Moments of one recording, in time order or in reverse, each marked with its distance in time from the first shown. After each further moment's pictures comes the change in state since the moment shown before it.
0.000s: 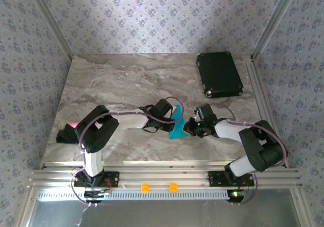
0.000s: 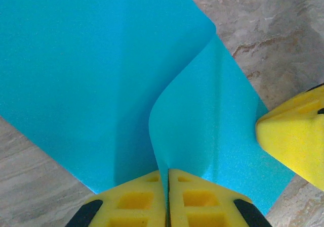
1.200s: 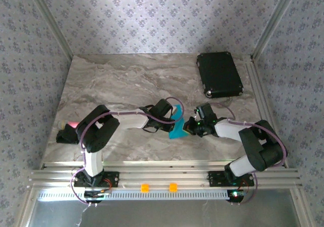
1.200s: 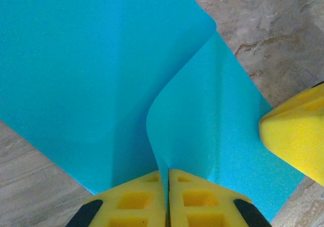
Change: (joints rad) left arm 0.001 0.009 0.000 0.004 0.000 0.019; right arm -0.004 0.001 0.014 0.009 -0.020 0.013
